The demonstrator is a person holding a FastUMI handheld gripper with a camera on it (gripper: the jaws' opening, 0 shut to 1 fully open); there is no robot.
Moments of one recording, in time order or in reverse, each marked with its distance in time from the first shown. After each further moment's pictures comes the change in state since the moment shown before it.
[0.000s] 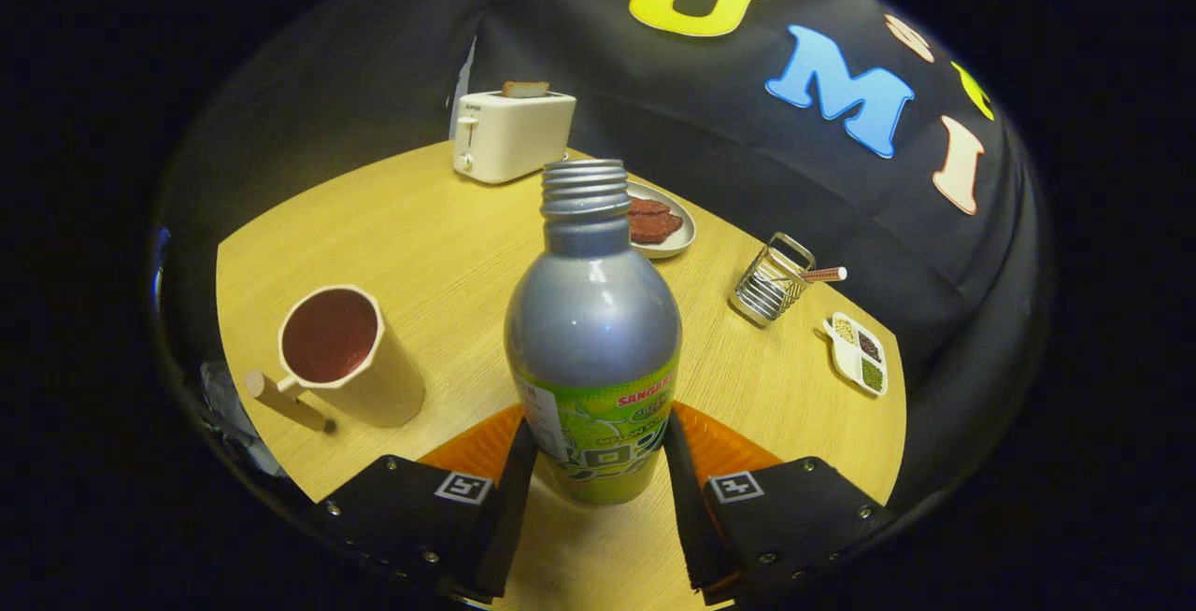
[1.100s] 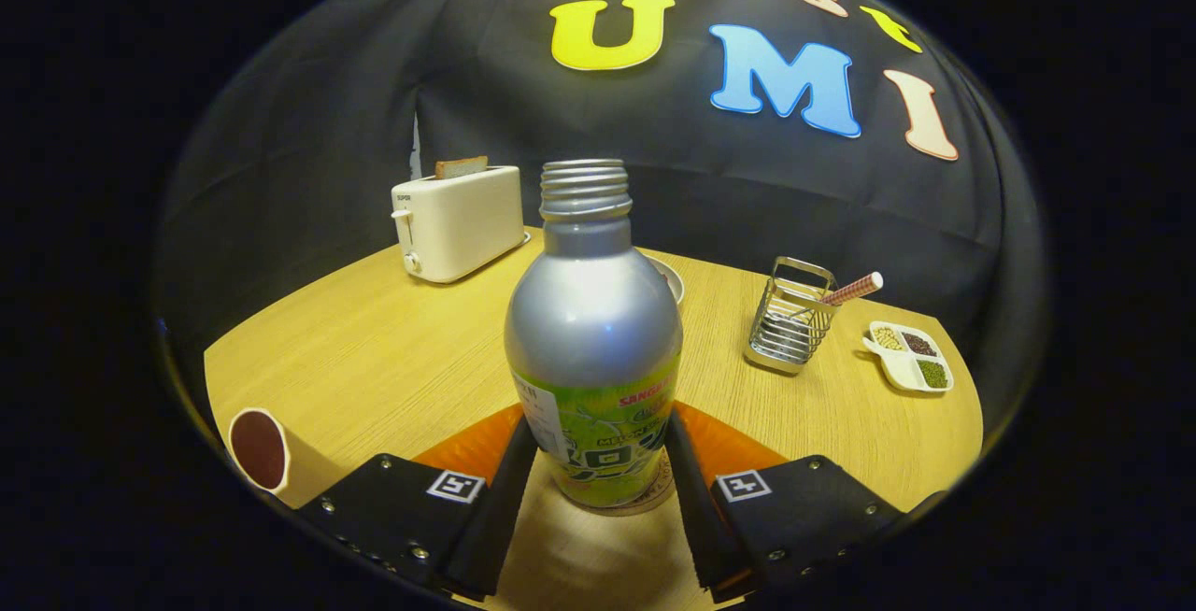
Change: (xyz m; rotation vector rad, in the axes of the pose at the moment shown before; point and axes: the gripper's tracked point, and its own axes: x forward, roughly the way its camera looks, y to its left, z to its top) arm 0.089 -0.022 0.048 0.218 -0.245 0.016
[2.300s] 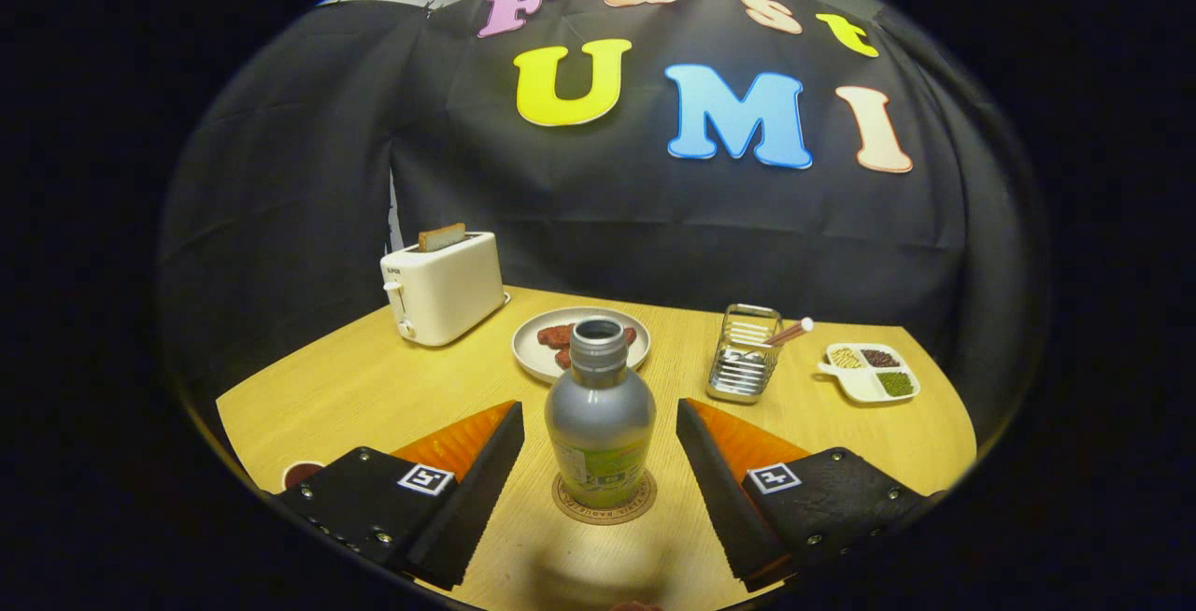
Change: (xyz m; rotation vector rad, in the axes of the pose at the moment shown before) arm -0.068 -0.011 0.058 0.069 -0.159 -0.083
